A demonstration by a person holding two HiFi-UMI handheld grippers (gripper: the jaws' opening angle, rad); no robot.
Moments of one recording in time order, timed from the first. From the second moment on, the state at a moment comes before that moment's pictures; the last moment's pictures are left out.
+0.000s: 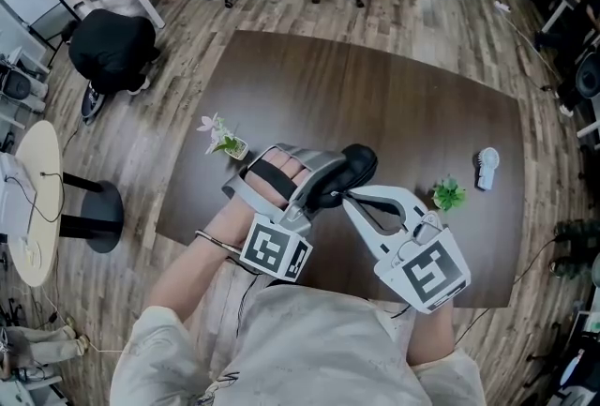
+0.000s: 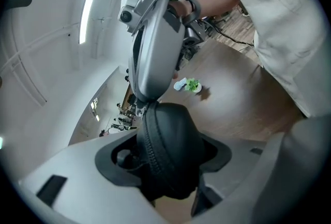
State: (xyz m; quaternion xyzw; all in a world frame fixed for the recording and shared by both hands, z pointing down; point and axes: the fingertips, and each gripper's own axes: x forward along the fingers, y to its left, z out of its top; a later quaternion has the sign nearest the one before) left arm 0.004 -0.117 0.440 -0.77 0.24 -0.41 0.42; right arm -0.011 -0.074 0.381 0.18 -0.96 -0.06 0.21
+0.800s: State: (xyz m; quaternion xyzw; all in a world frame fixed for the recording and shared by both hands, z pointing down) left arm -0.014 -0.099 0.418 -0.76 0.21 -0.40 0.47; right arm -0.006 -0.091 0.398 0.12 -0.91 -0.24 0.32
